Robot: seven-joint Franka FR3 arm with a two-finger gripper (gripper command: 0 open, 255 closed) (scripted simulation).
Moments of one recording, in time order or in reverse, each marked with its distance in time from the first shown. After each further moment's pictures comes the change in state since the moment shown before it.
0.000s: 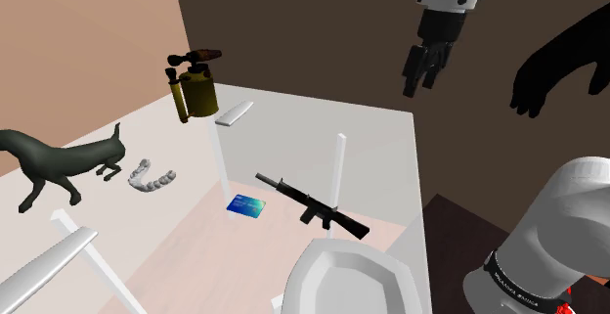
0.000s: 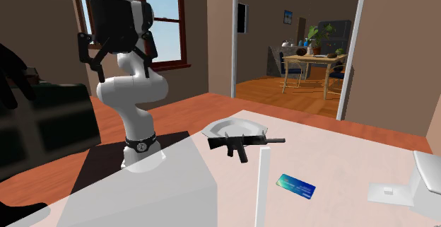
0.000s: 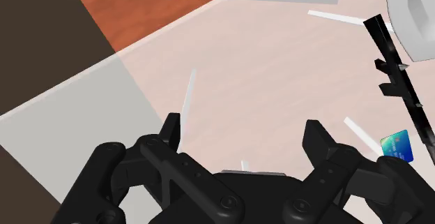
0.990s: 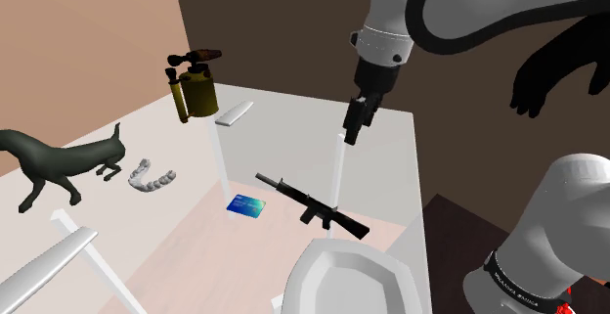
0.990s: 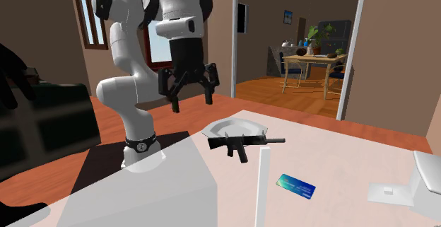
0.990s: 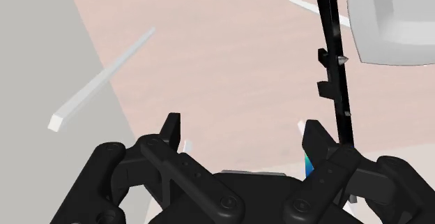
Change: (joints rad) arm 0.160 0.131 0.198 -0.115 0.098 0.336 0.021
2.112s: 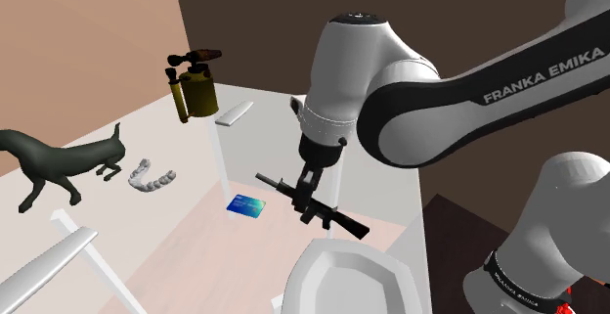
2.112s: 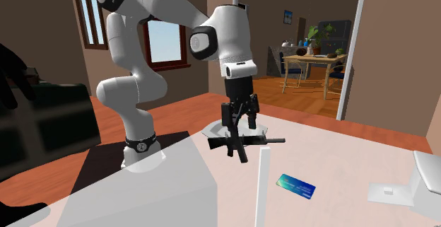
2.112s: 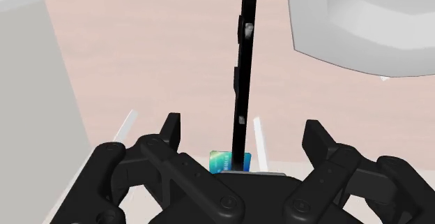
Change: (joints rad) arm 0.108 0.260 0.221 -0.043 0.002 0.386 0.061
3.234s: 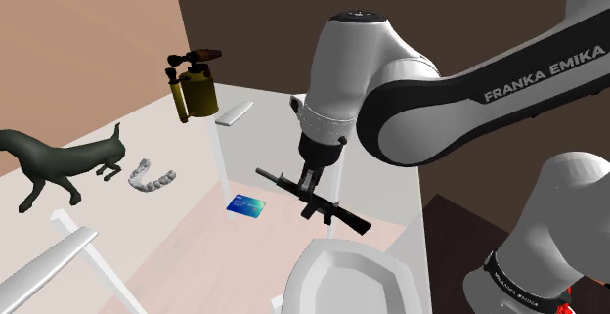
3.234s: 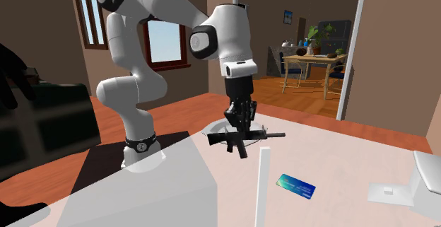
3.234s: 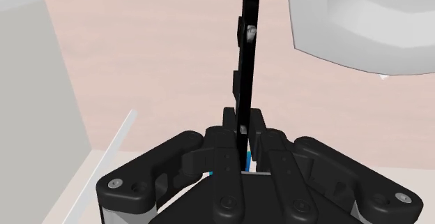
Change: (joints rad) arm 0.000 -0.001 -0.001 0.004 0.000 -0.004 -0.002
